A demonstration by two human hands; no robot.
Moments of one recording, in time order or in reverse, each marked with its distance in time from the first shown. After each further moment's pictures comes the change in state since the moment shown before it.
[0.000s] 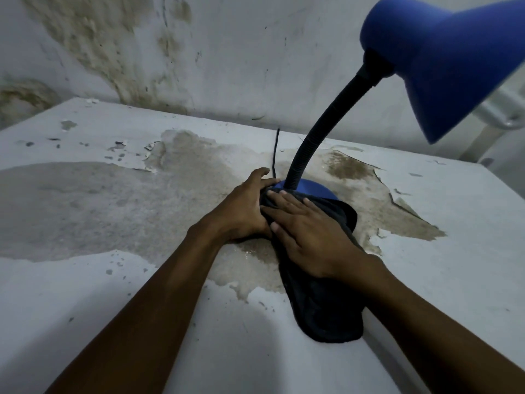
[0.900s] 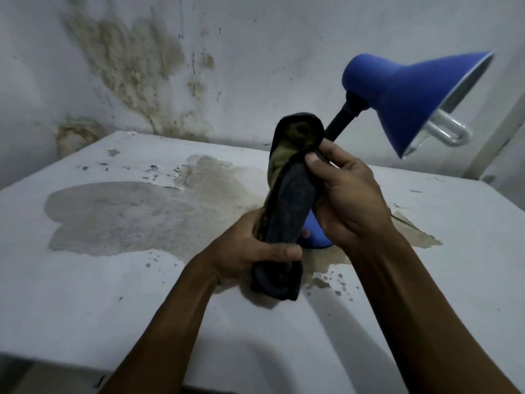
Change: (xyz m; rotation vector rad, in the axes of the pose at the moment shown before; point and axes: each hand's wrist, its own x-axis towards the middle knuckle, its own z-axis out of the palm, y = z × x) left_hand -0.095 0.059 0.004 -0.548 -0.037 0.116; right_hand -0.019 -0.063 -0.092 1.911 0.582 0.111
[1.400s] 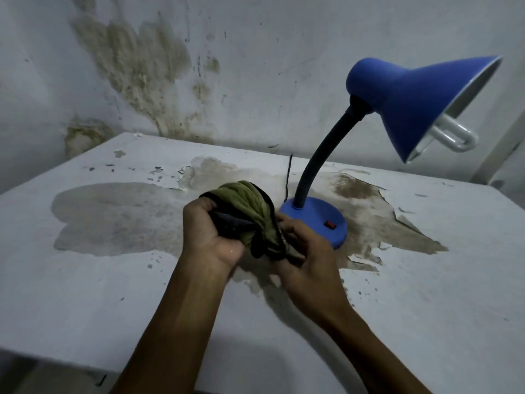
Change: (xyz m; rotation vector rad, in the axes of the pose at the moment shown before) left_hand 0.004 0.027 -0.004 -0.957 0.677 -0.063; right_hand -0.049 0.077 -0.047 -0.847 -0.199 -0.282
